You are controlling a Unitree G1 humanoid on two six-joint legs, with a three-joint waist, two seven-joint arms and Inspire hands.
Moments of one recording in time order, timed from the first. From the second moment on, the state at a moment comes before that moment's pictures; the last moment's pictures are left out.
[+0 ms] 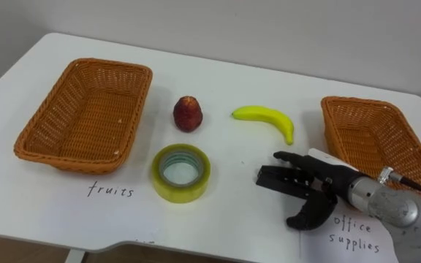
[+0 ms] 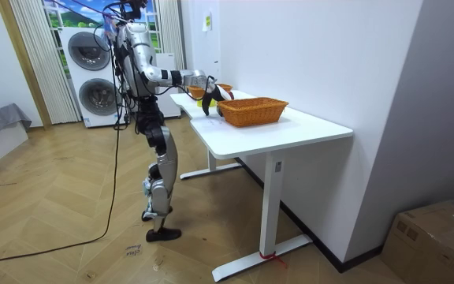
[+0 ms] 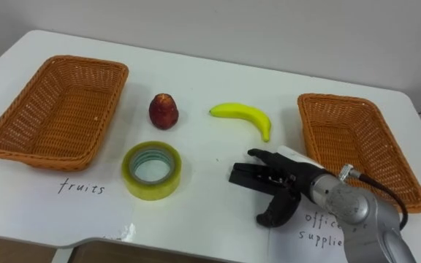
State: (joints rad) left arm 0.22 0.31 0.07 1.02 0.23 0.11 -0.16; right arm 0.01 -0.44 0.06 0.03 -0.56 0.15 0.67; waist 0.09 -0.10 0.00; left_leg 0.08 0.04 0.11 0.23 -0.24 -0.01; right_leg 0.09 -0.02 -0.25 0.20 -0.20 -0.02
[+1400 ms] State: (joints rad) left arm 0.21 0.32 0.05 1.00 0.23 0.12 -0.16; right arm -0.02 -0.44 0.08 0.09 -0.63 0.17 0.68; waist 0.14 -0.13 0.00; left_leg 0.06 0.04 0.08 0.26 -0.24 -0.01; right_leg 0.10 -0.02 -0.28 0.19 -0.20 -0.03
